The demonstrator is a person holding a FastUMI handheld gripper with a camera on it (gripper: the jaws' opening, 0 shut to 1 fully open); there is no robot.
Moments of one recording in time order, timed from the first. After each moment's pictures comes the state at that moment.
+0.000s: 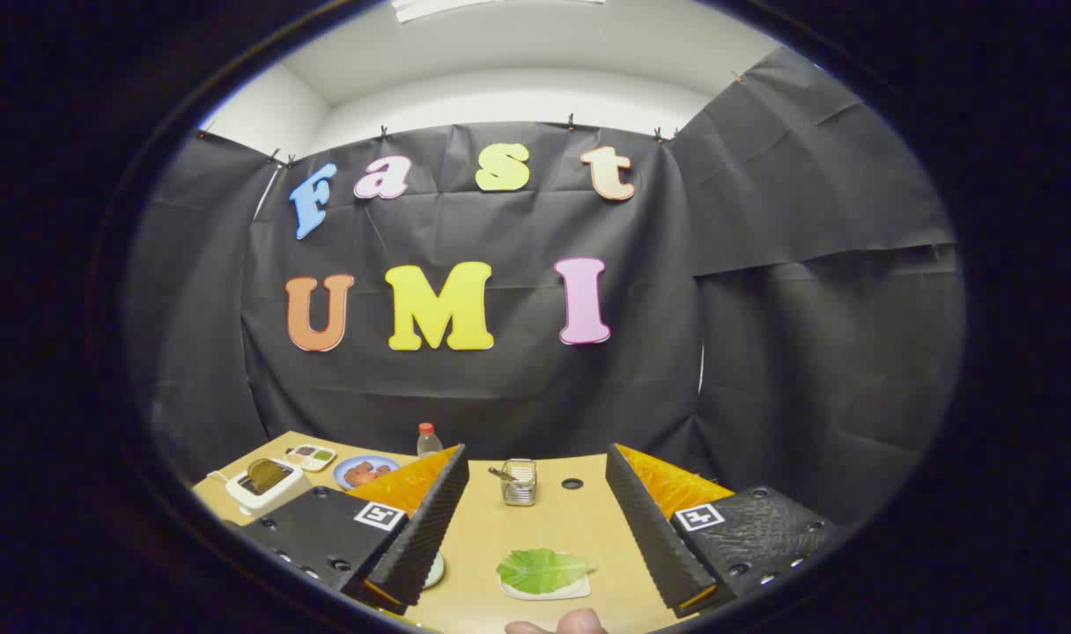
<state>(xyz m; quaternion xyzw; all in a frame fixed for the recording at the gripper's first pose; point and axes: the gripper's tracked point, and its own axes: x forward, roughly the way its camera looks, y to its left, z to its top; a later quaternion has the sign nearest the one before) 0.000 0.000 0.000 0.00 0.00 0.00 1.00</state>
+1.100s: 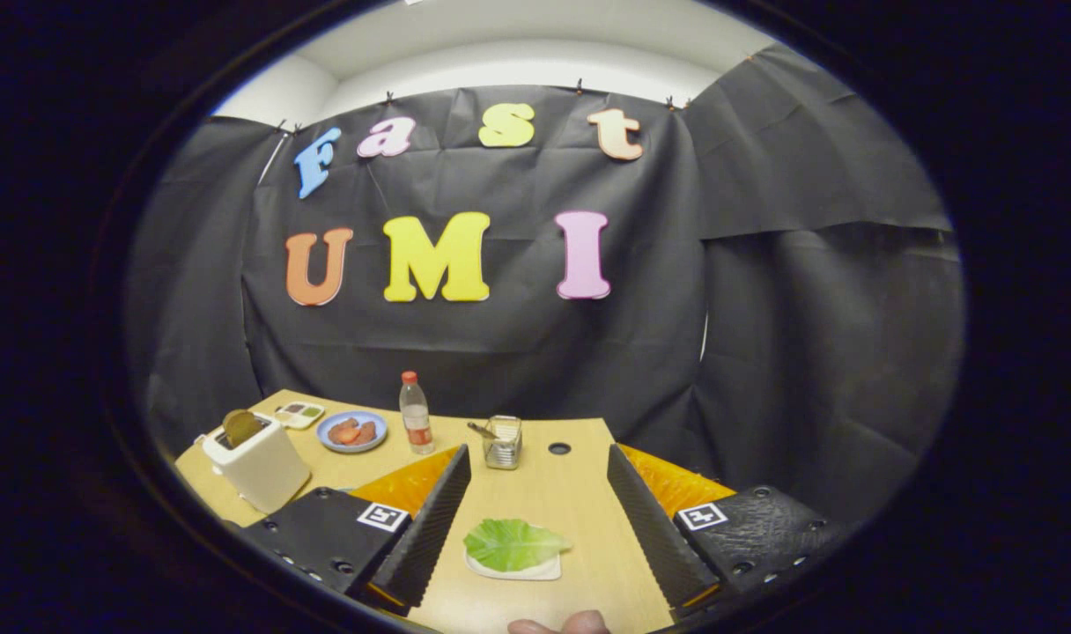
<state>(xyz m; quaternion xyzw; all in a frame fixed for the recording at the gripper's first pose) 0.029 -0.037 -0.075 -0.03 0.08 0.02 1.00</state>
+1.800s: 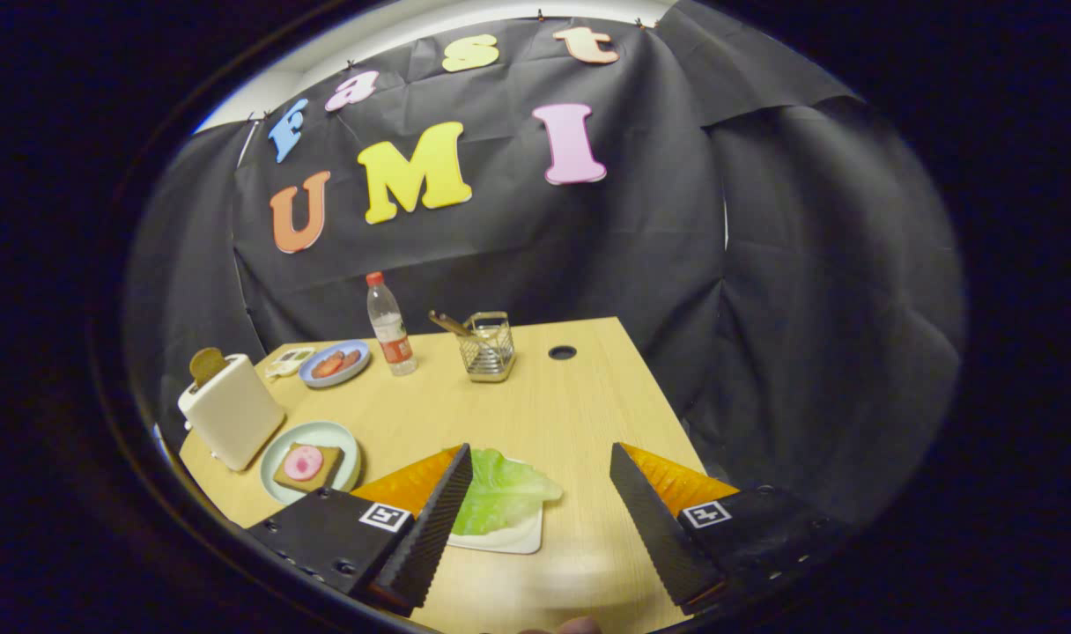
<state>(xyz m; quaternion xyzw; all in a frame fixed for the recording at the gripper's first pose) 0.107 -0.091 -0.253 0.02 0.20 0.06 0.98</state>
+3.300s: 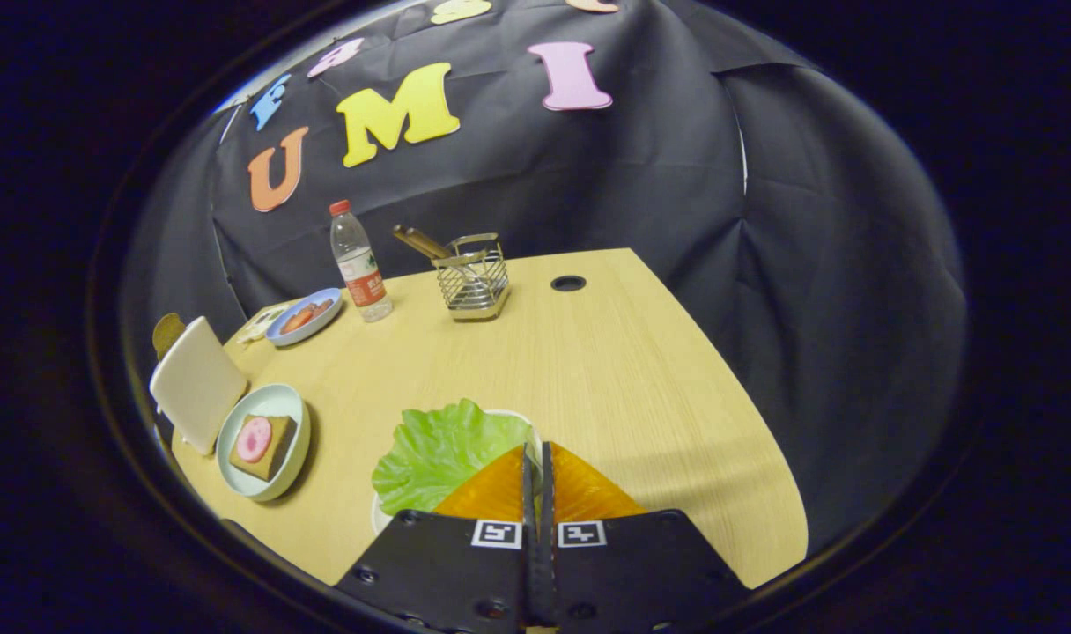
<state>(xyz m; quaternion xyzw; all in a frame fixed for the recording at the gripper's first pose) 0.160 -0.071 -0.327 0.02 0.28 0.05 0.96</state>
